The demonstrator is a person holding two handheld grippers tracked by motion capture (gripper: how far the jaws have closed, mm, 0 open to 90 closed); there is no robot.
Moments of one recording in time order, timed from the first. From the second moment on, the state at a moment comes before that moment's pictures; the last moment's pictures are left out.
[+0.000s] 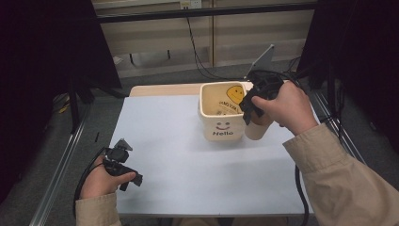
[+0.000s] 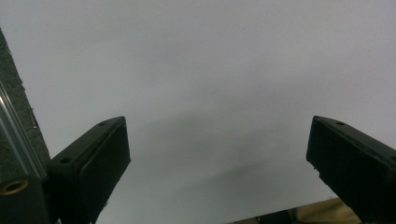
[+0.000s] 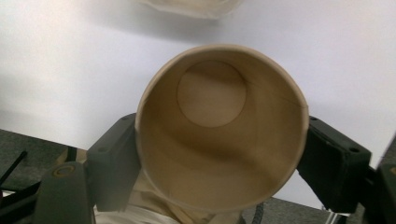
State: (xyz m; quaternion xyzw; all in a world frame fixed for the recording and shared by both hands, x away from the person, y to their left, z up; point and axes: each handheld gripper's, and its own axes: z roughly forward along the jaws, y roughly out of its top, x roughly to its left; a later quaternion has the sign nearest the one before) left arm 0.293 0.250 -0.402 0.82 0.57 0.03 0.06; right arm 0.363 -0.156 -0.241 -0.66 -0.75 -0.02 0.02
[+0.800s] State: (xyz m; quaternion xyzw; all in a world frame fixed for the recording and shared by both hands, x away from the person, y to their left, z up) left arm 0.293 0.253 -0.402 0.81 0.58 0.03 0.06; right arm 0.396 -0.146 -0.173 -0.65 -0.76 -0.01 0.01
